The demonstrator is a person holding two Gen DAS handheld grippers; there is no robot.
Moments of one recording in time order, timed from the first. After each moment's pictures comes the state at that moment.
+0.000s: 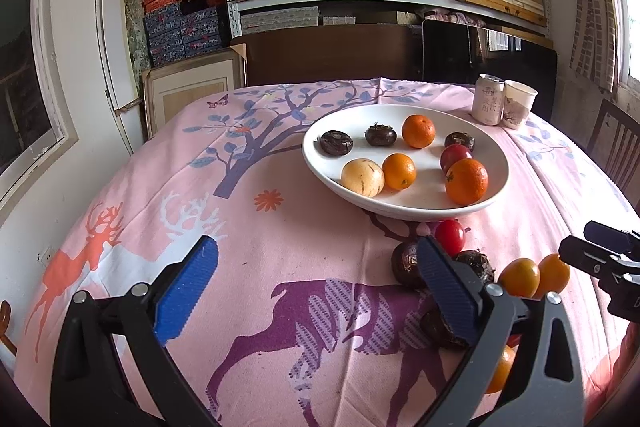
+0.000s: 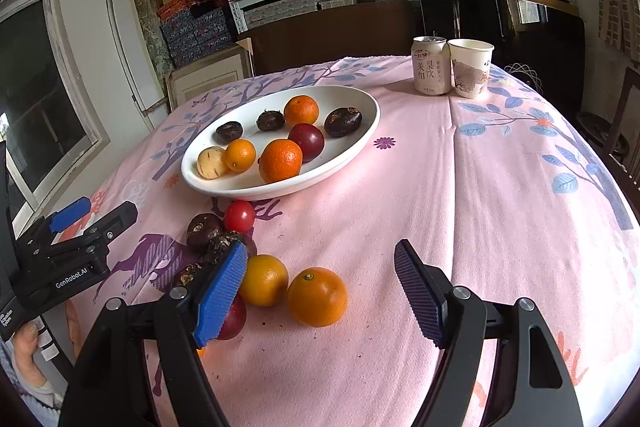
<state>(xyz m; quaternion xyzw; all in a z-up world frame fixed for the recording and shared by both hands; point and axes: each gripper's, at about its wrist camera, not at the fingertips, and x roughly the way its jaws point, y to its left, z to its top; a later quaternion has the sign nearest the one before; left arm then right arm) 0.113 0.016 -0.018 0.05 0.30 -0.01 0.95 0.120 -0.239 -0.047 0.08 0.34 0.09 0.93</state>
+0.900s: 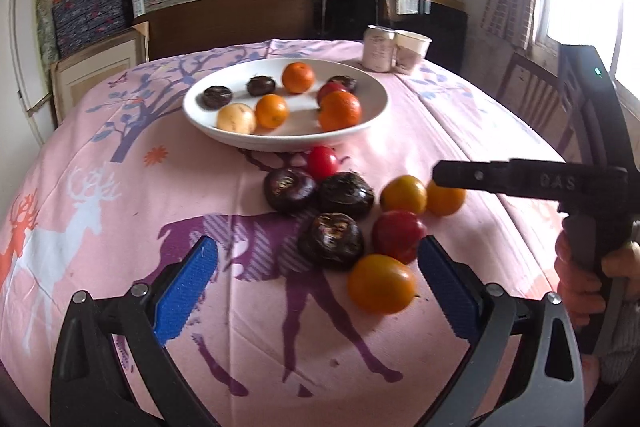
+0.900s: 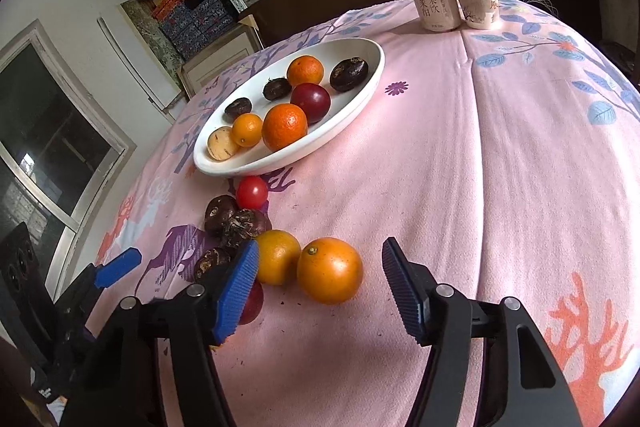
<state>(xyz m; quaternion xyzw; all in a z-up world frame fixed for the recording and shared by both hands) 0.079 -0.021 -0.042 0.06 0.36 -0.20 0.91 0.134 -0.257 -0.068 0.18 0.41 0.15 0.88</state>
